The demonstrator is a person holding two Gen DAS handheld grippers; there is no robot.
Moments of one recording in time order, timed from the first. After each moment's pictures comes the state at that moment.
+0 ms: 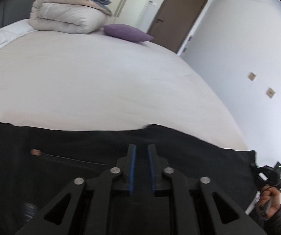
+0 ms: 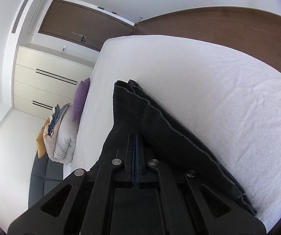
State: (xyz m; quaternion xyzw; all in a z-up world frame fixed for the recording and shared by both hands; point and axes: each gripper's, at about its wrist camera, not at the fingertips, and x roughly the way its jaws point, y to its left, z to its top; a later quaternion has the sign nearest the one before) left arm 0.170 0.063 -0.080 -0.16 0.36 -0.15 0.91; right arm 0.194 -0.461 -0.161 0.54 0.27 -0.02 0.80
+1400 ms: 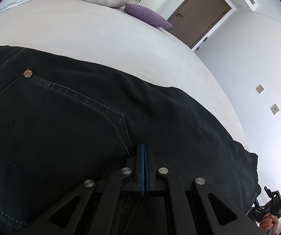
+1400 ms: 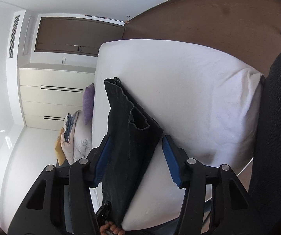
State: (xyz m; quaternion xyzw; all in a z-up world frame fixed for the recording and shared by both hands) left arm 0.165 0.081 -0.162 -0.25 0.41 -0.10 0.87; right arm 0.055 -0.508 -0.196 0.63 0.26 0.00 0.73
